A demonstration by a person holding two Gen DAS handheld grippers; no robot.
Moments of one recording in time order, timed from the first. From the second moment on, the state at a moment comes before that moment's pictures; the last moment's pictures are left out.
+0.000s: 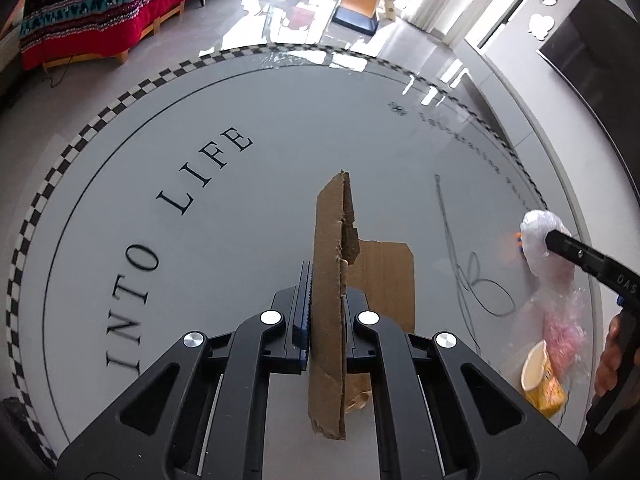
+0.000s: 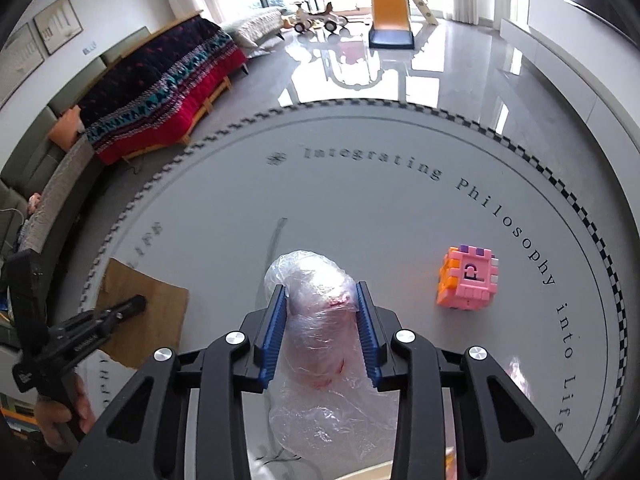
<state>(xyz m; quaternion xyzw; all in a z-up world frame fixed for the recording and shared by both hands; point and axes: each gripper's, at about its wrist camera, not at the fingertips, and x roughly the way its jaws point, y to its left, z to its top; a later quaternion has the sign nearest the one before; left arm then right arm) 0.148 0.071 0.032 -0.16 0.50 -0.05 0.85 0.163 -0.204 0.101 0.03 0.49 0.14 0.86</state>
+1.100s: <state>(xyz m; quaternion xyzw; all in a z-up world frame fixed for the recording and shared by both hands) -0.090 0.201 0.097 -0.20 0.42 0.01 0.89 -0.050 -0.009 0.173 0.00 0.46 0.31 0.83</state>
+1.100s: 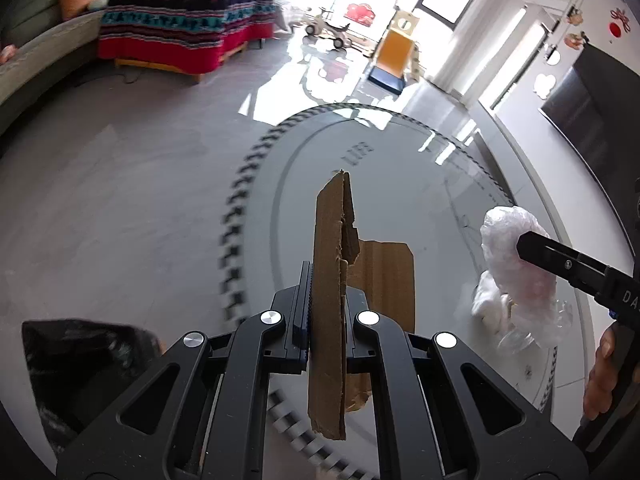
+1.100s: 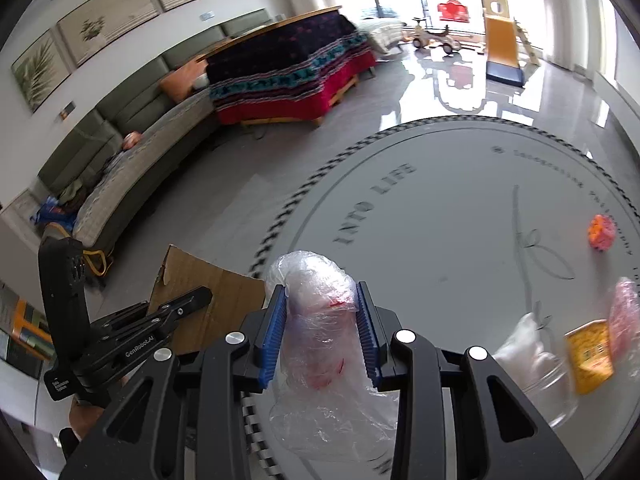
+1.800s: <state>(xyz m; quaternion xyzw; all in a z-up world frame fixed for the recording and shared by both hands) -0.243 0.290 0.054 -0.26 0.40 0.12 0.87 -0.182 0.133 0.132 -0.09 0.47 0.42 0.77</state>
